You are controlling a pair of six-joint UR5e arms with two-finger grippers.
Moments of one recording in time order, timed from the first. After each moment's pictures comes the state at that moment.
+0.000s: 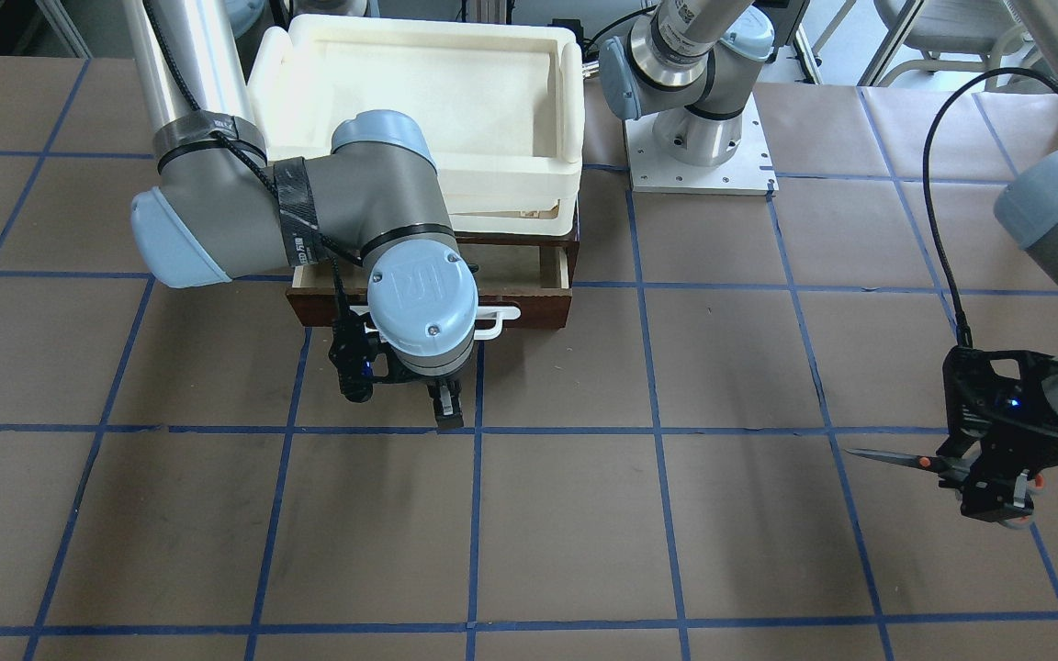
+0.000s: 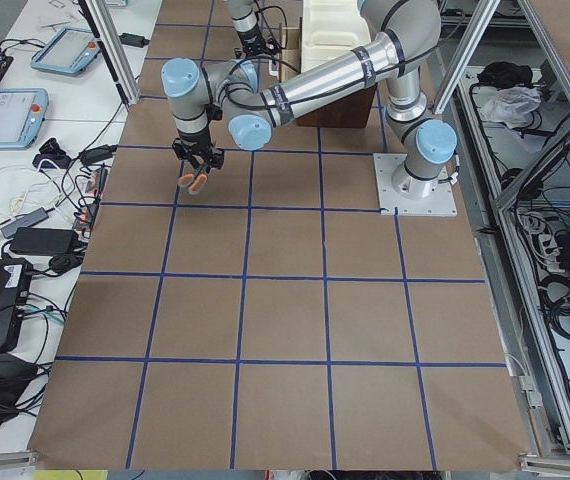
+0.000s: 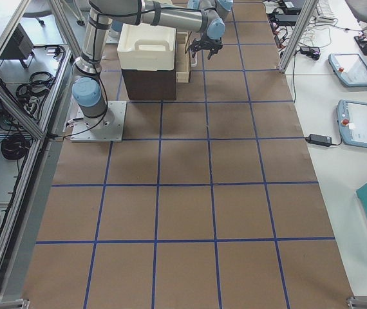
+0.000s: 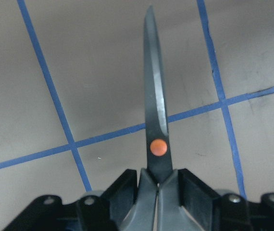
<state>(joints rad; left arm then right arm) -1.23 -1.98 -1.38 -1.34 1.56 2.19 1.89 -1.05 1.39 -1.64 -1.51 1.68</state>
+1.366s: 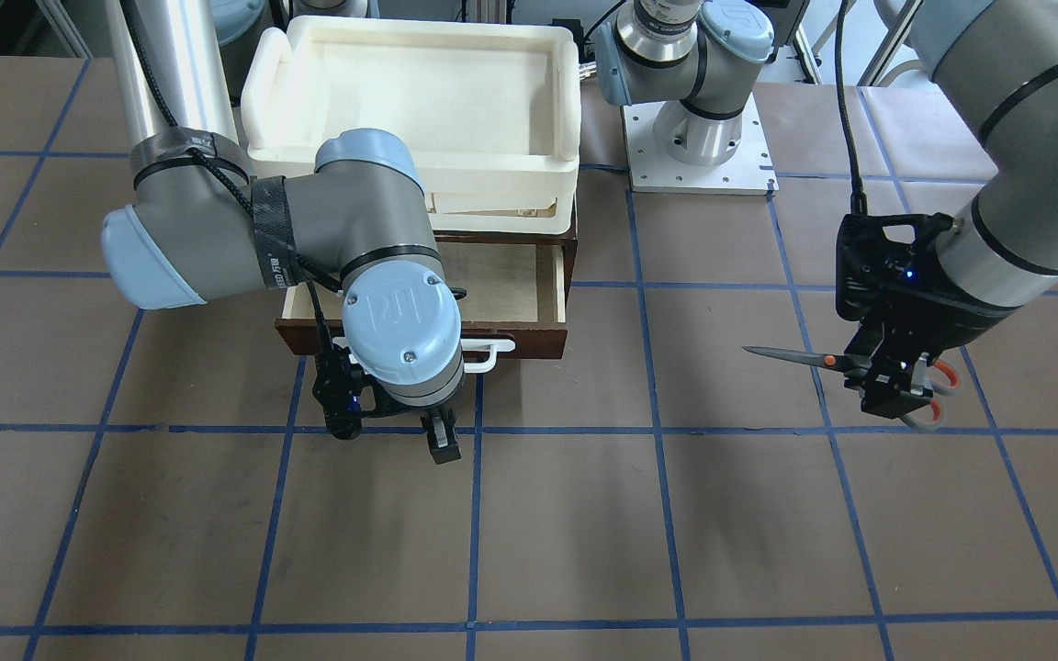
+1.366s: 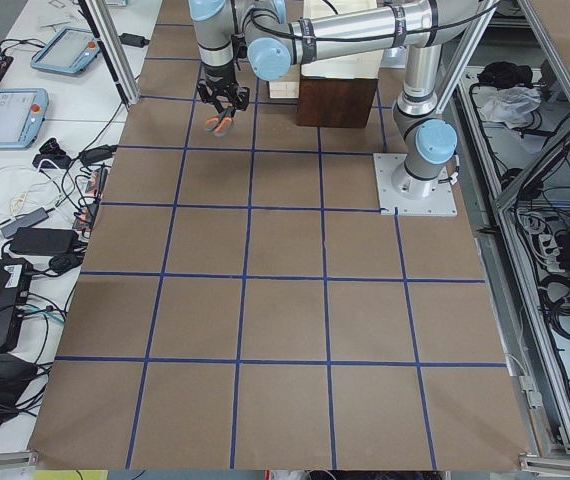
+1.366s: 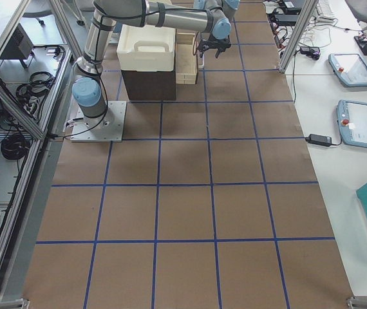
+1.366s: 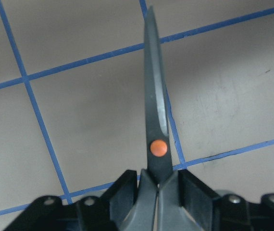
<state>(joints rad) -1.37 -1.81 -1.41 -1.52 1.56 2.02 1.86 -1.02 1.31 -1.65 -1.51 1.60</state>
